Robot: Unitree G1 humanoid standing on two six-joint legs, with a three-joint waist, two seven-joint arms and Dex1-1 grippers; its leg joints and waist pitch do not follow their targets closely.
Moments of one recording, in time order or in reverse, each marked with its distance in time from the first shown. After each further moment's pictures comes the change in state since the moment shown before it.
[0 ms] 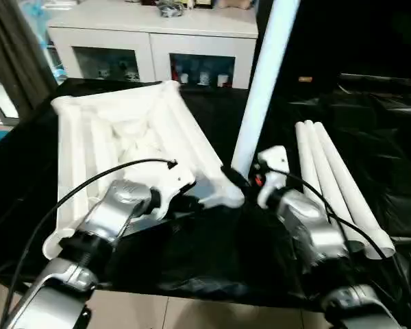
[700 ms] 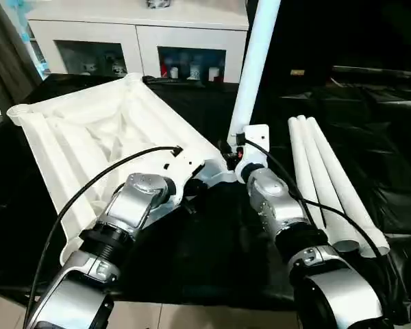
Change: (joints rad) left arm -0.045 -0.098 0.051 -0.033 0.026 0.175 0.240; right arm -0.248 0.142 -0.081 0.331 -0.069 -0.102 -0.383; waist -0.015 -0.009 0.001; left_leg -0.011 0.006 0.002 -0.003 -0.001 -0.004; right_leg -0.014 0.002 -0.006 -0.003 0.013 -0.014
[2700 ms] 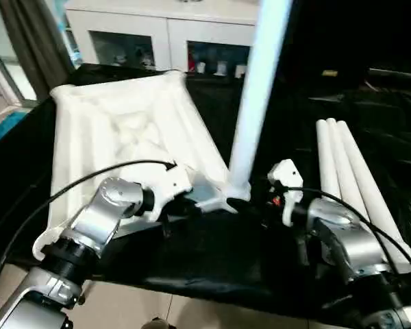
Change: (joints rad) left arm 0.121 0.202 -0.107 -0.165 -0.021 -0.230 -0.390; right arm 0.420 -0.393 0.148 -0.686 0.070 0.290 0.752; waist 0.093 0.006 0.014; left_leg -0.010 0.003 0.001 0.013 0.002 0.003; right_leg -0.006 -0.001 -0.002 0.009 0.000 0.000
